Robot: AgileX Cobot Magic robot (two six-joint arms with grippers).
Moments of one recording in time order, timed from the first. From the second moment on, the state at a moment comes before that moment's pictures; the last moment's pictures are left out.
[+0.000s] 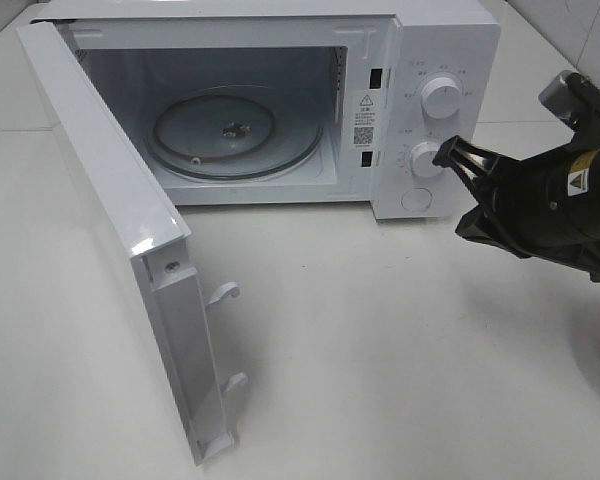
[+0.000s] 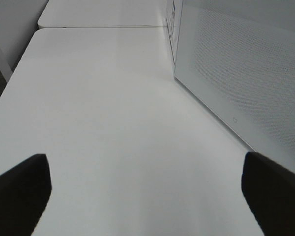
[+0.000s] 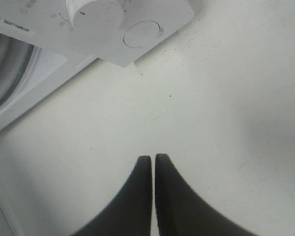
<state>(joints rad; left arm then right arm) -0.03 0.00 -0.50 -0.01 1.05 0.01 0.37 1.43 -0.62 -0.13 0.06 0.93</state>
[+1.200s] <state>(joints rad) -0.03 0.00 -0.50 -0.01 1.05 0.01 0.37 1.26 -0.62 -0.15 0.79 0.20</state>
